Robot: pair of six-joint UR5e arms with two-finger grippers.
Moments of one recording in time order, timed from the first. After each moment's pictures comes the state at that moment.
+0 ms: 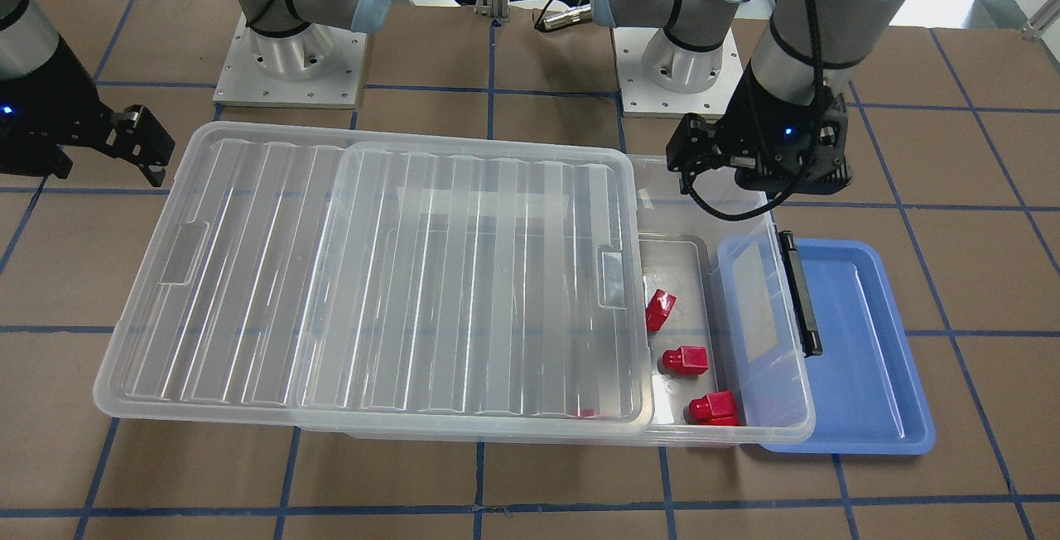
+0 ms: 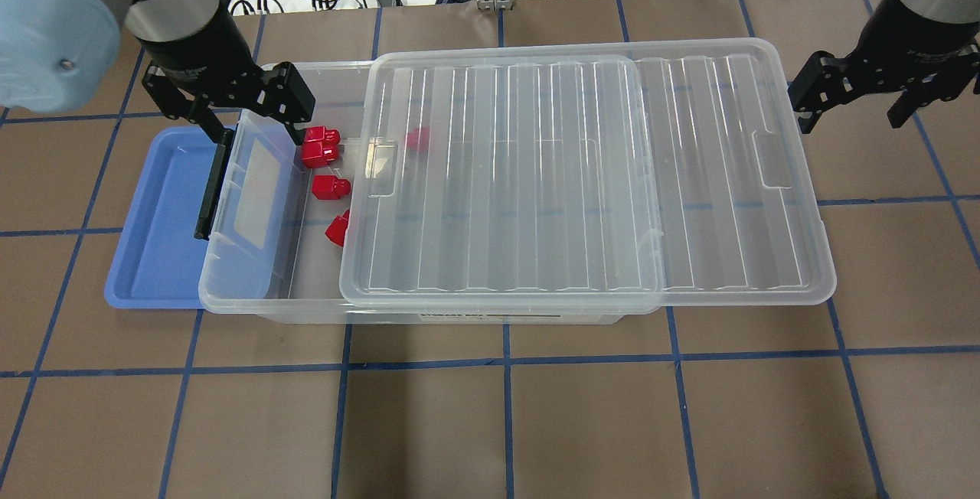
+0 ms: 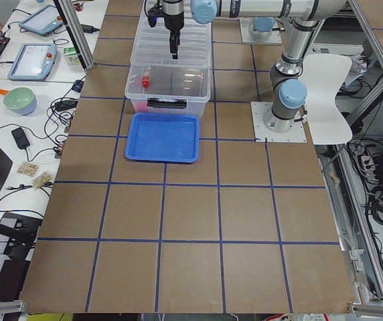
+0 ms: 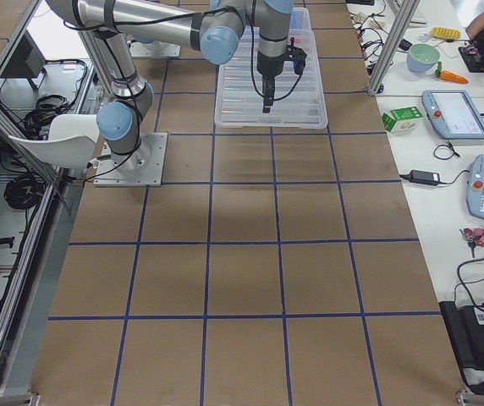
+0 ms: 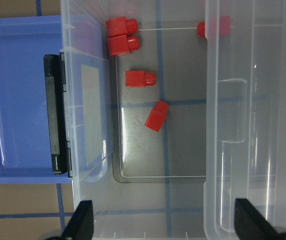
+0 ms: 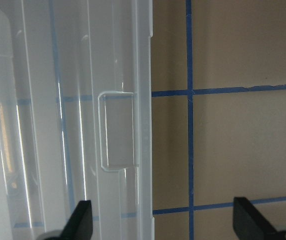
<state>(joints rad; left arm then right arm) -1.55 -1.64 -1.59 -1.52 1.61 0.09 1.34 -1.58 1.64 -1.63 -1.66 -0.17</state>
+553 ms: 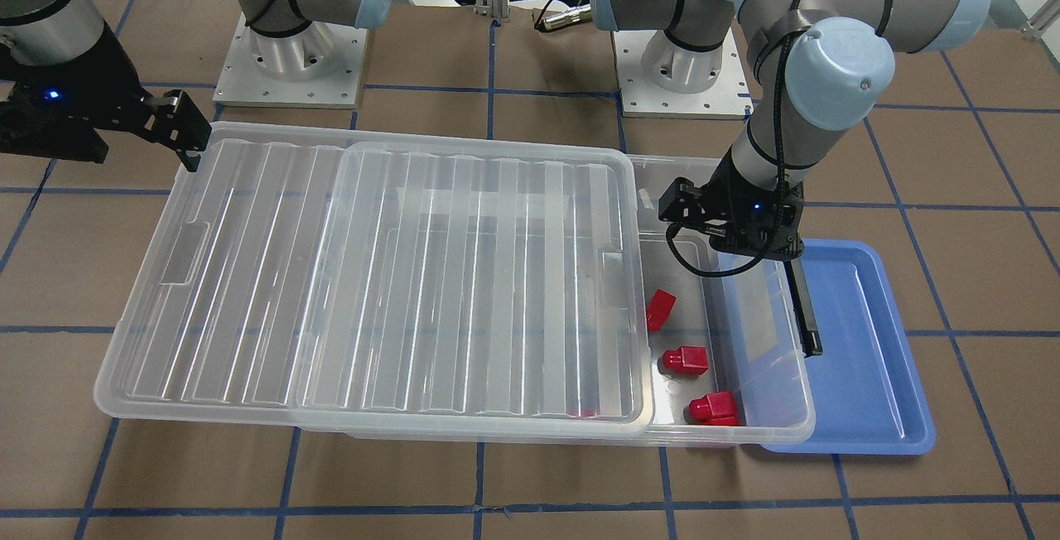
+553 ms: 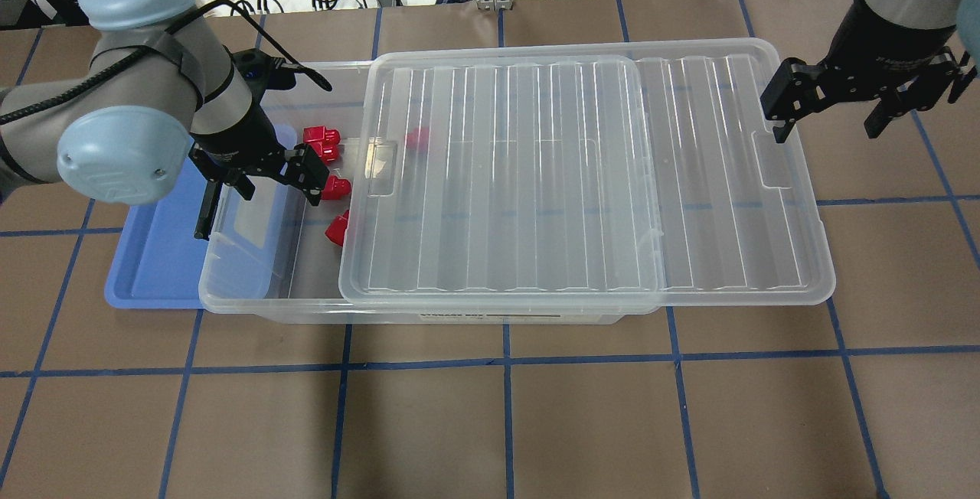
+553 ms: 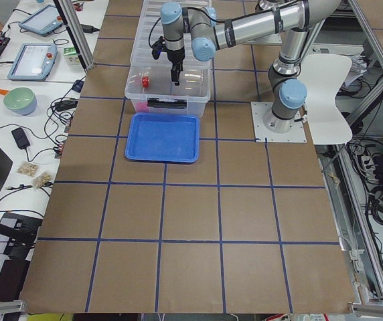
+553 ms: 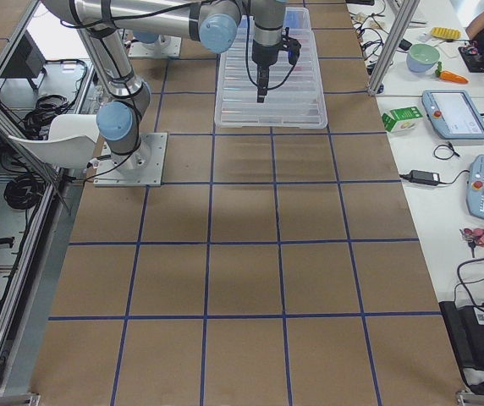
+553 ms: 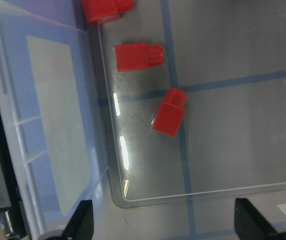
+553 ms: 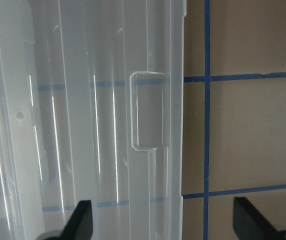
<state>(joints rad) -1.49 -1.68 -1.83 -1.30 1.55 0.23 1.41 -1.59 1.64 -1.59 -1.66 -0.12</state>
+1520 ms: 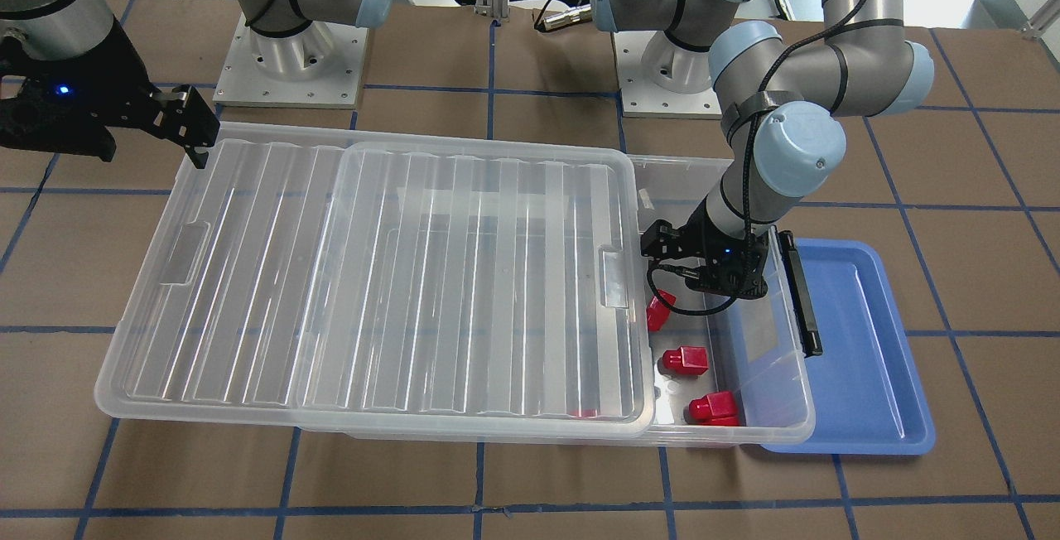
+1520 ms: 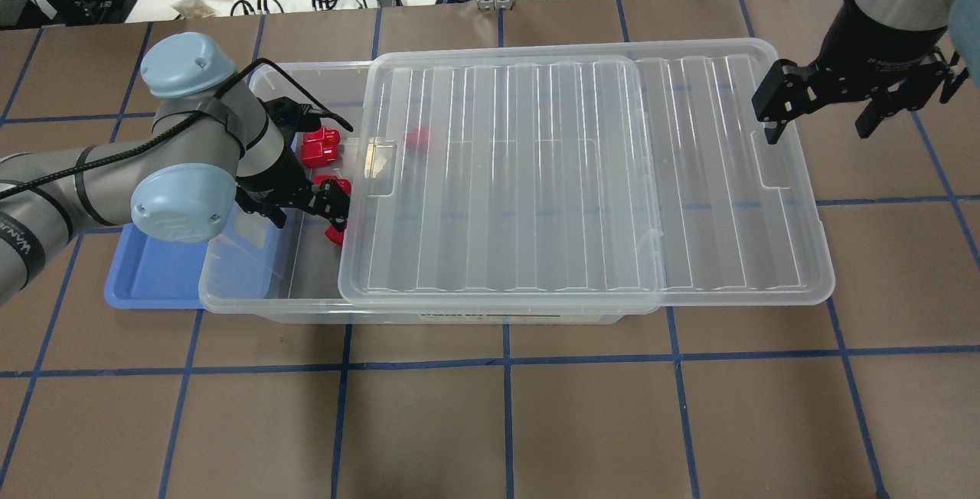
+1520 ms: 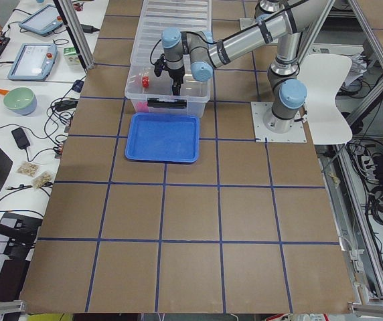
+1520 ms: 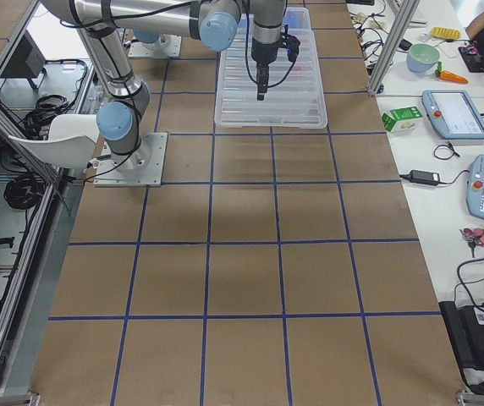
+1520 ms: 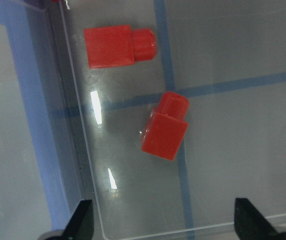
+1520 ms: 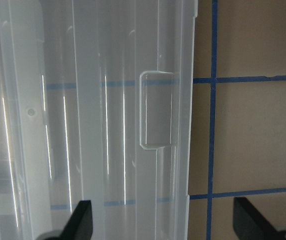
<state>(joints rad) -1.48 -1.77 -1.94 -1.09 1.53 0.23 1.41 -1.60 1.64 -1.59 -1.65 -0.13</state>
